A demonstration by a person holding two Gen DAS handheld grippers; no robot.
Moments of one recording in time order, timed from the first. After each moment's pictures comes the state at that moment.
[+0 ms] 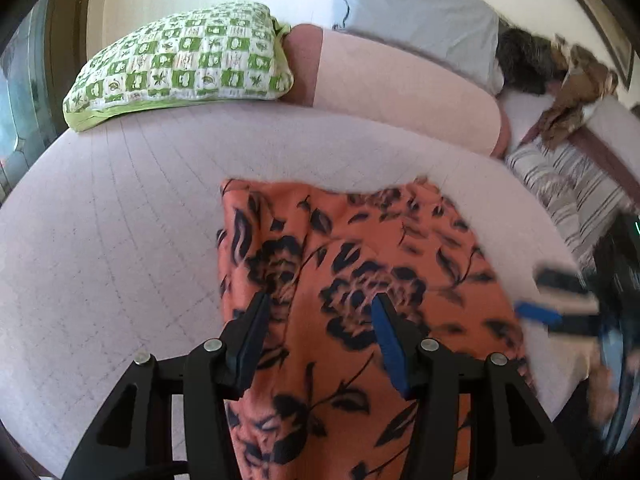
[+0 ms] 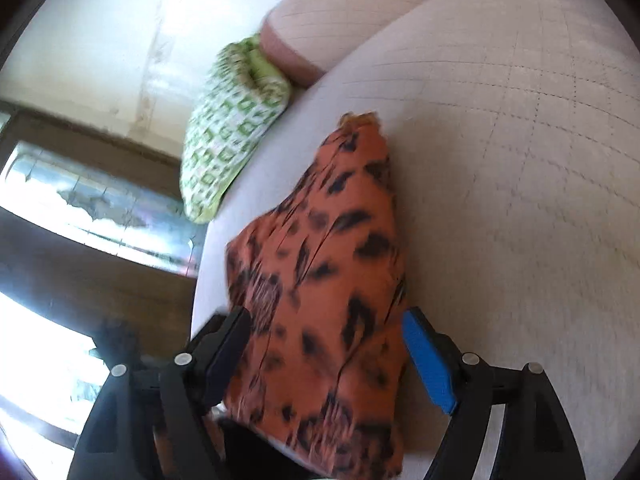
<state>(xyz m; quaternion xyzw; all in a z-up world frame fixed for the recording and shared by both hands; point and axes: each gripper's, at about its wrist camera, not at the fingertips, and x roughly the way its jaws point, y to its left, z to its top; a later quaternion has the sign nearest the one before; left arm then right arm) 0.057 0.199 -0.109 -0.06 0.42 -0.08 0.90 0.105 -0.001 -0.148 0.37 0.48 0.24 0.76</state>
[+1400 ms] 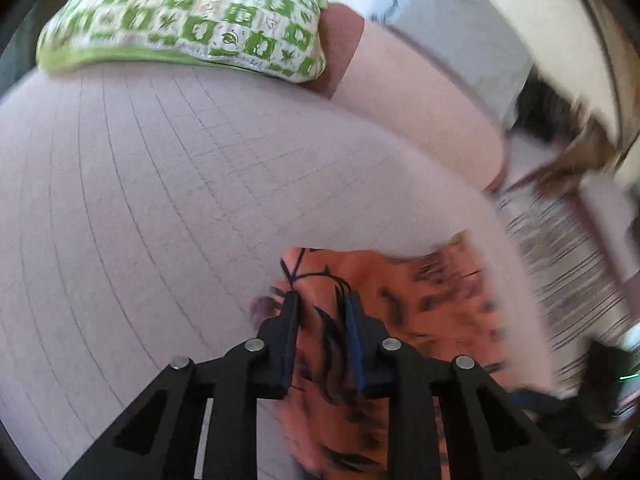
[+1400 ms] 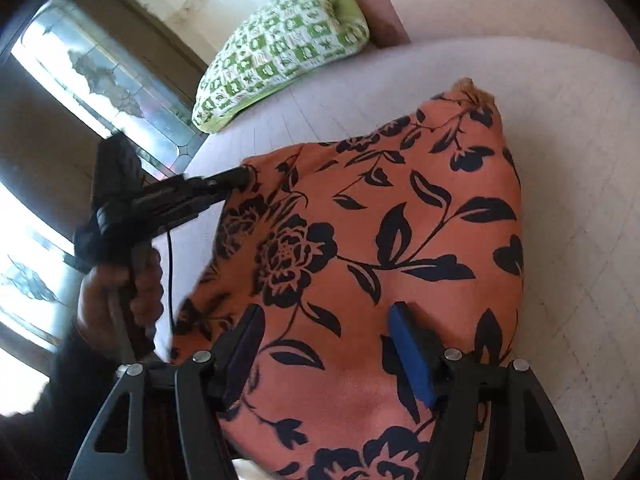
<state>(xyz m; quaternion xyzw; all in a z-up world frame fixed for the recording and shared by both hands) 0.160 0.269 -0.133 -0.15 0.46 -0.13 0.87 0.094 0.080 -0.116 0.14 0.48 0.31 0.81</state>
